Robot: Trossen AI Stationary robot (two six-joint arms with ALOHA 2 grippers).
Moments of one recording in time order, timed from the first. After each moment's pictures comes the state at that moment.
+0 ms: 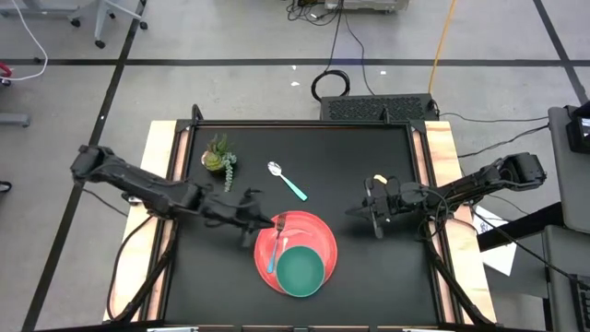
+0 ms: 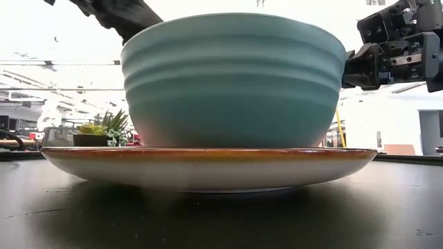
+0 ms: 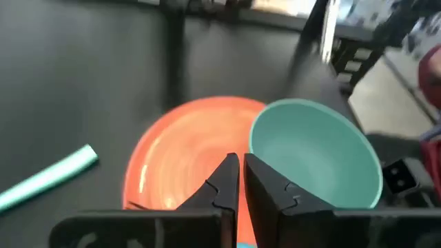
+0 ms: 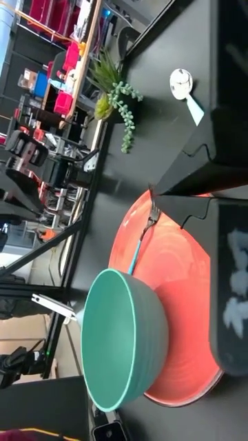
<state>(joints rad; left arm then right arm) -0.27 1.23 0.75 -0.01 -0.08 -0.27 0.10 1.08 0.06 0.93 -0.05 -0.20</state>
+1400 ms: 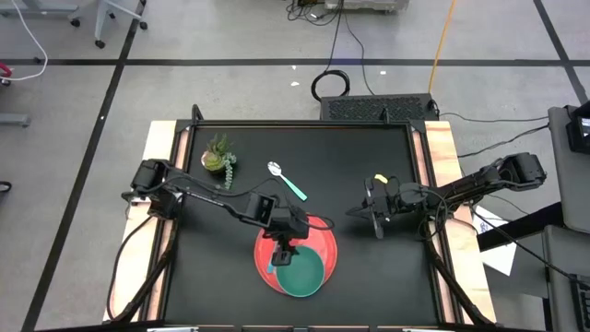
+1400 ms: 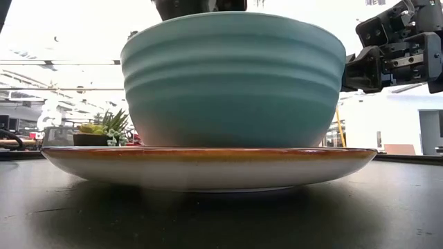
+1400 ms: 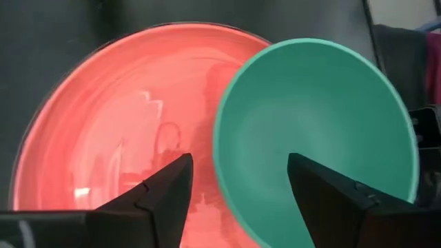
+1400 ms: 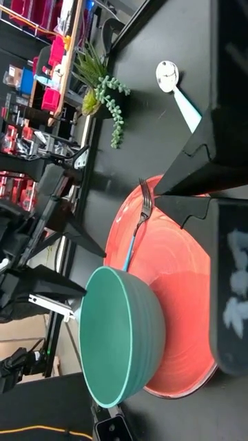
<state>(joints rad) -0.21 1.84 1.40 -0.53 0.18 -0.18 0.10 1.08 0.05 0.92 -0.05 -0.15</state>
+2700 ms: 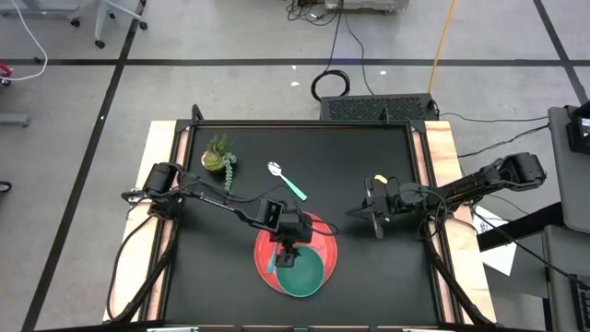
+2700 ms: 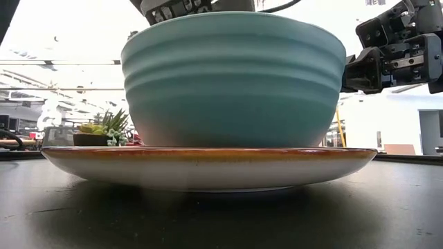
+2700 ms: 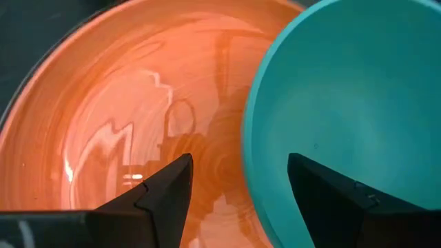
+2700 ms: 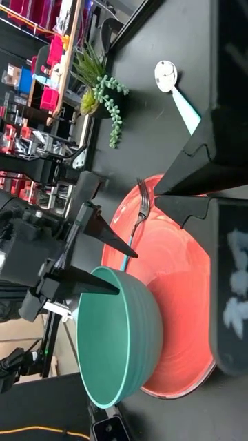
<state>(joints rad) -0.21 1.94 1.40 -0.49 0.16 -0.13 0.10 1.08 0.05 0.91 -0.05 -0.15</state>
